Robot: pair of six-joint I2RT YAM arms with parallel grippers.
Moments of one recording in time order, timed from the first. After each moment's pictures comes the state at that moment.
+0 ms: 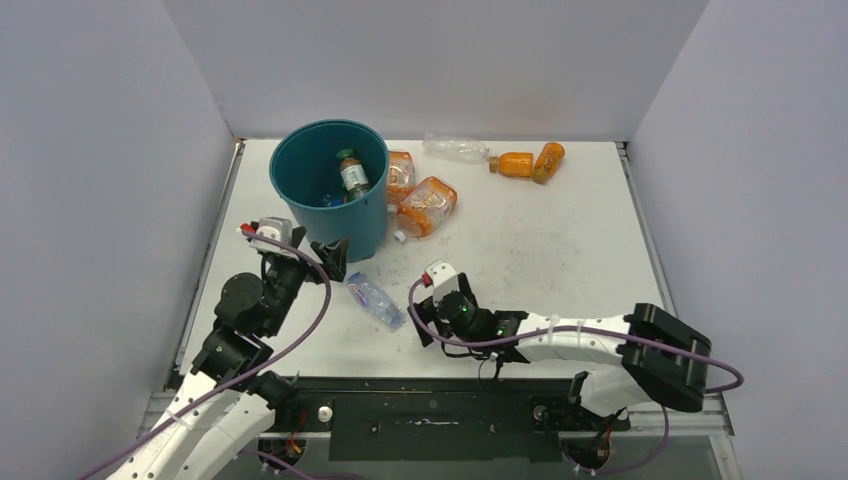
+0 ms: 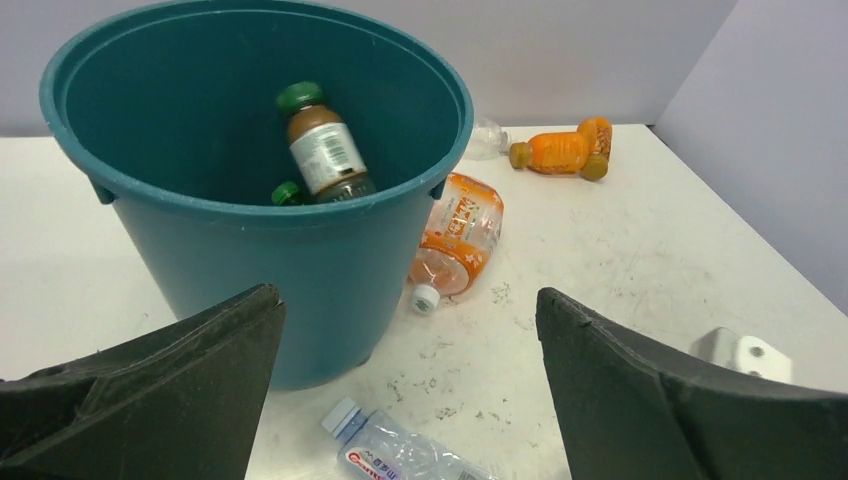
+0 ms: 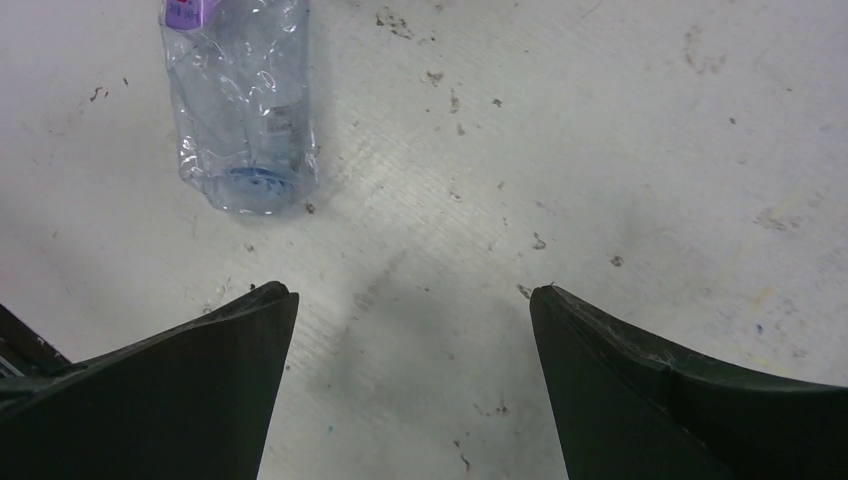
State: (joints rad) left arm -0.54 0.53 0.63 -0.04 -0.22 -0.21; right arm 1.13 1.32 0.59 0.08 0.39 0.33
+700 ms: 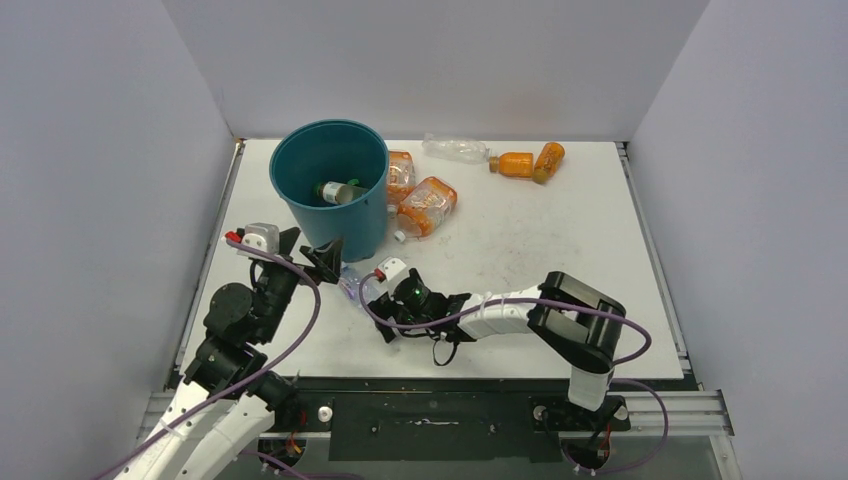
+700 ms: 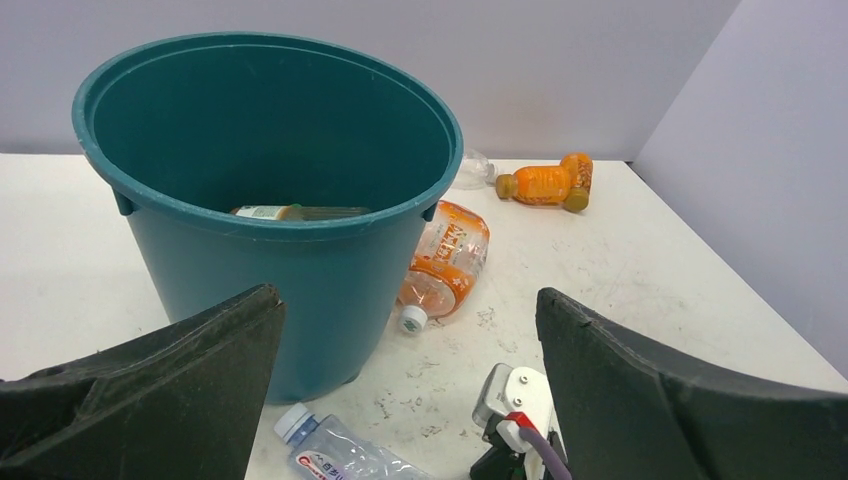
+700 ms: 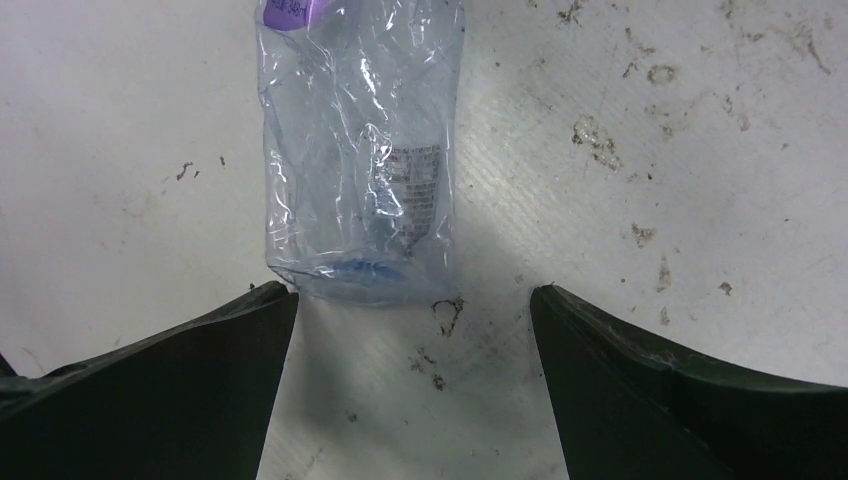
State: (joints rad) left arm -0.56 0.45 0.63 -0.06 -0.26 -0.23; right arm 1.10 1.81 0.90 0.22 0.15 0.27
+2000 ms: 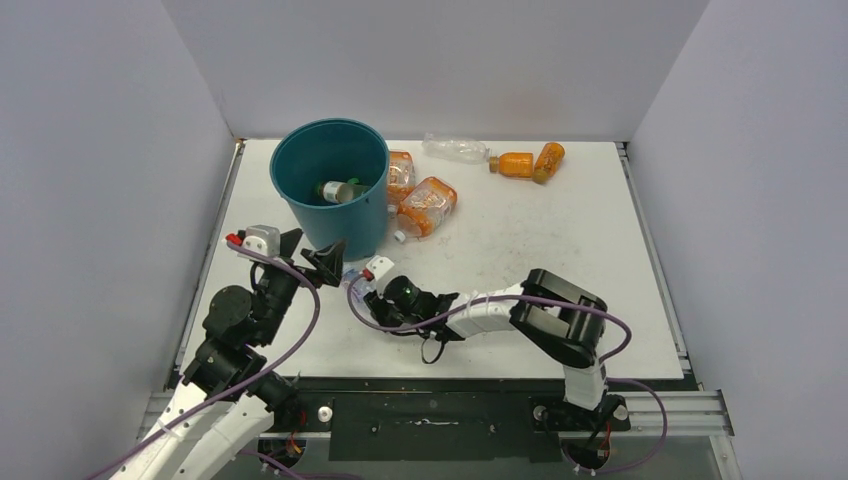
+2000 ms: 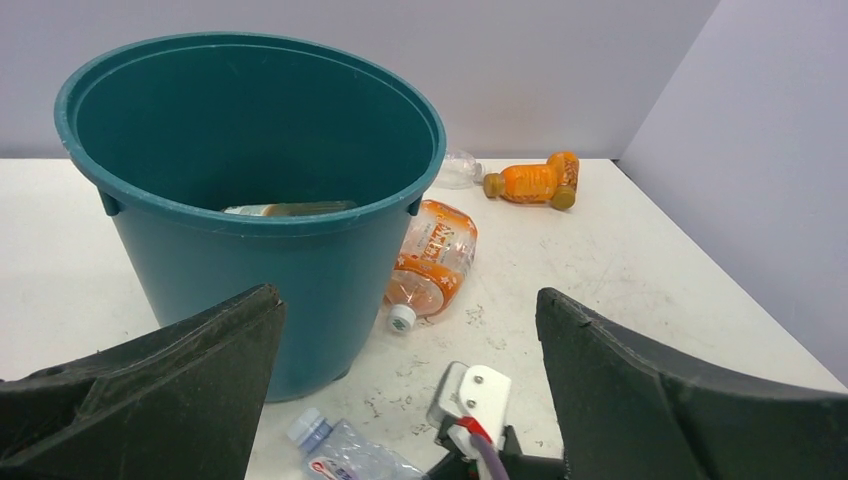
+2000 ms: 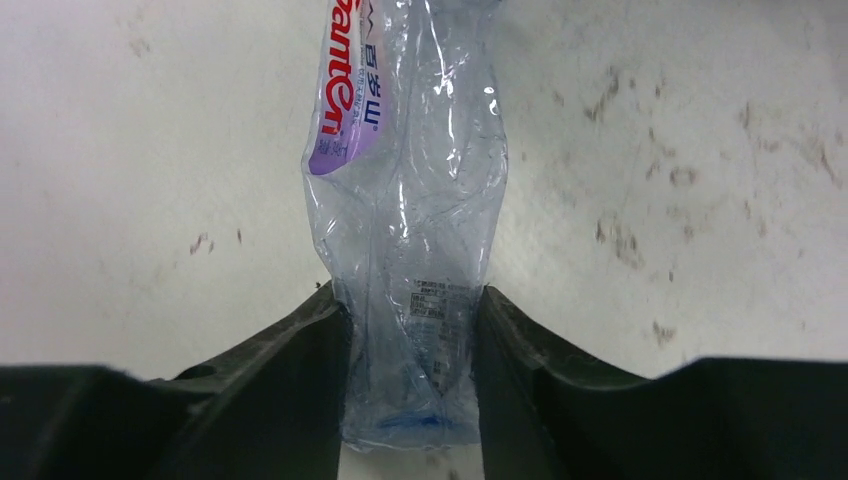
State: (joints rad) left arm -0.59 0.45 0.63 -0.06 -0.27 -0.23; right arm 1.11 1.94 1.00 0.31 0.16 0.19
